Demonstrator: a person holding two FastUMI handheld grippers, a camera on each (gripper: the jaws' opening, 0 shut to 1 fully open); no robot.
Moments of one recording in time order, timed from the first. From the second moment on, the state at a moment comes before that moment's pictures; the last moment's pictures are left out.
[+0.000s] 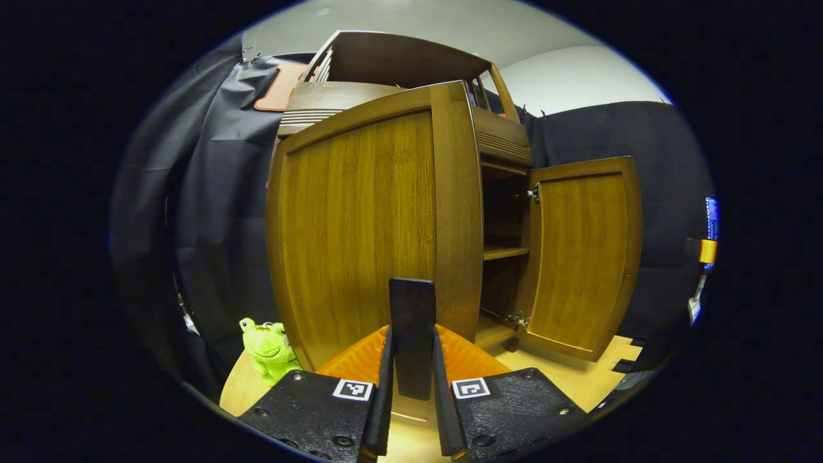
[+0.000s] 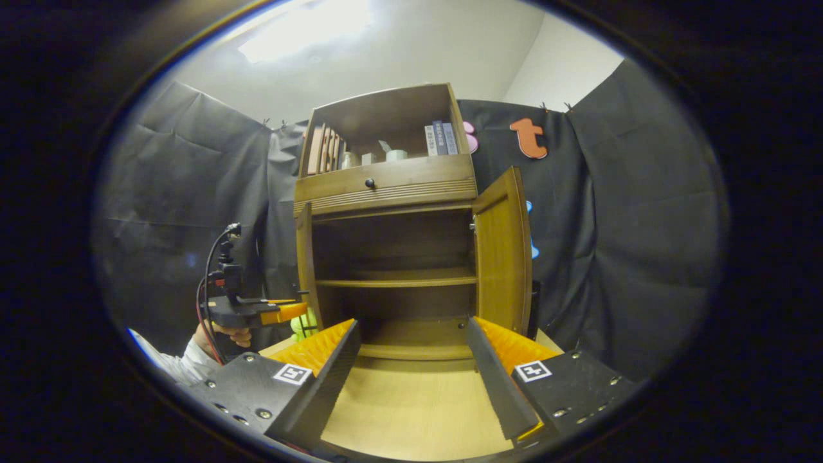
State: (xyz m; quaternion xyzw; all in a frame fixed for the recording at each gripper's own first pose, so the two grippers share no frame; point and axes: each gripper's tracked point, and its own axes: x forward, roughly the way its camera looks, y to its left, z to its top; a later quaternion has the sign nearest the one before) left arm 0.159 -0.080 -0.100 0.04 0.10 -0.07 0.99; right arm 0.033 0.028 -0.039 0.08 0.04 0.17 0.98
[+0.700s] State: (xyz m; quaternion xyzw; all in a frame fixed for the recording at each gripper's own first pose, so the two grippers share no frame) left arm 0.140 -0.040 -0.096 0.07 0.08 -0.02 0.99; right arm 0.027 0.072 -0.040 0.06 0.01 0.20 0.98
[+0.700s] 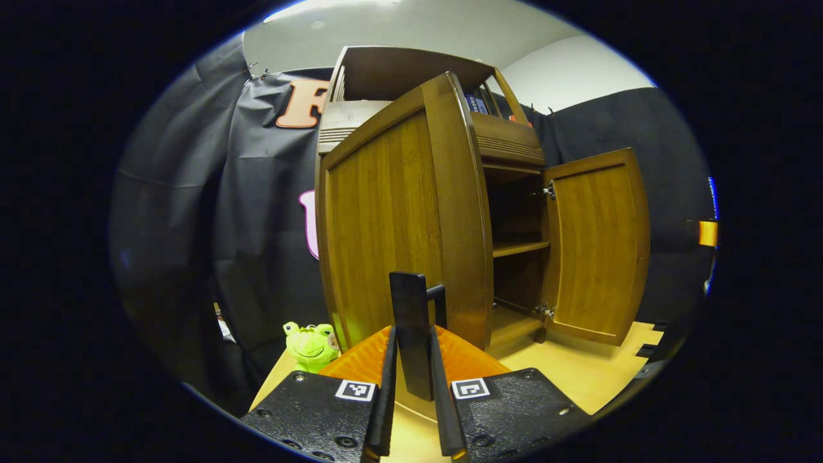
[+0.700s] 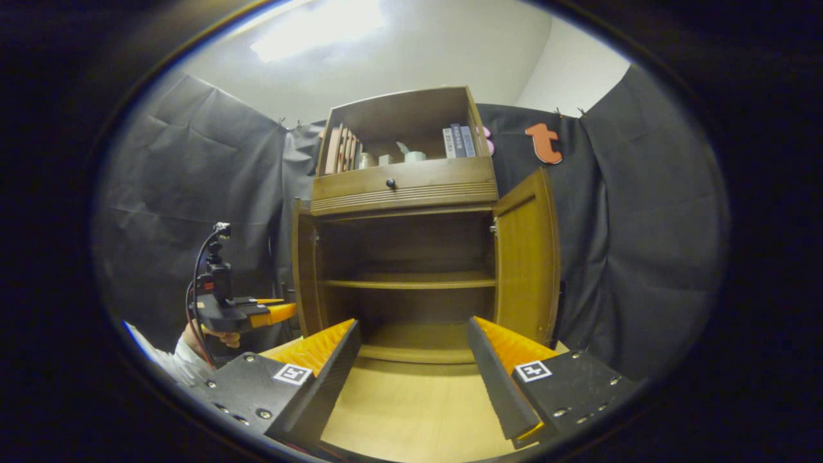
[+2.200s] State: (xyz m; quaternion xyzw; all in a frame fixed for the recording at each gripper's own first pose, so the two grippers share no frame) left arm 0.098 0.089 -0.081 0.04 0.09 0.01 1.00; right arm 0.029 0.168 -0.067 0.04 0.01 0.27 0.96
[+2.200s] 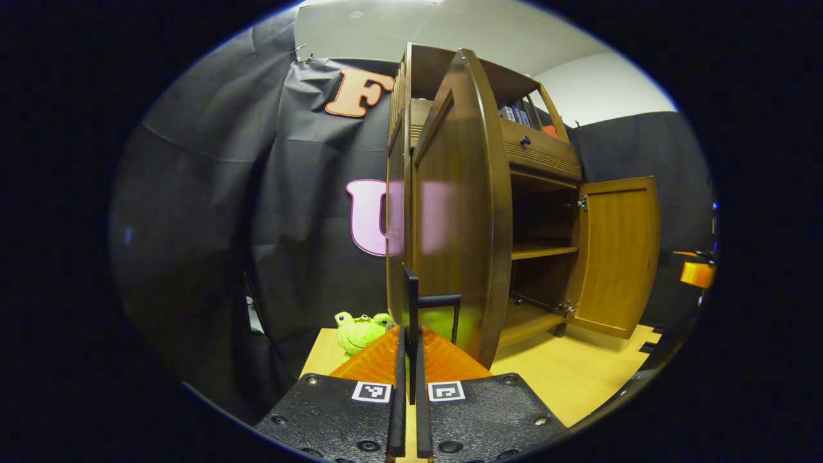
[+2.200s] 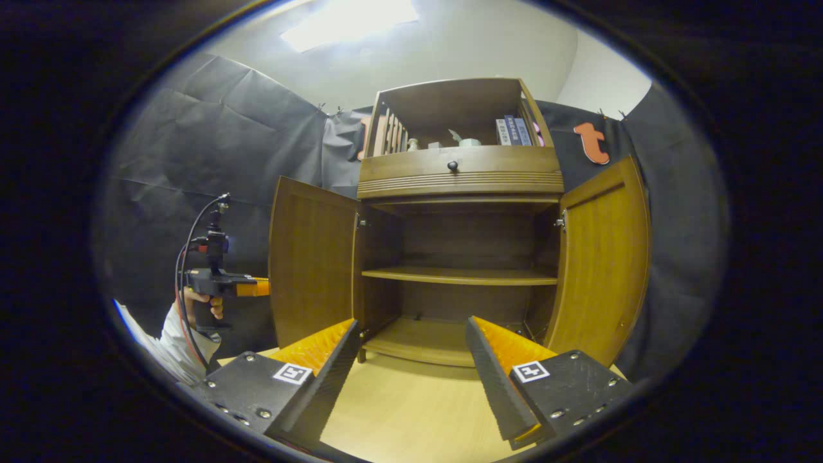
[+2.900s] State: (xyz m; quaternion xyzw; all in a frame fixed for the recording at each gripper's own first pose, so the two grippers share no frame) left arm 0.045 0.089 -0.042 0.07 0.05 0.10 0.99; right arm 0.036 0.130 -0.075 0.06 0.01 0.24 0.97
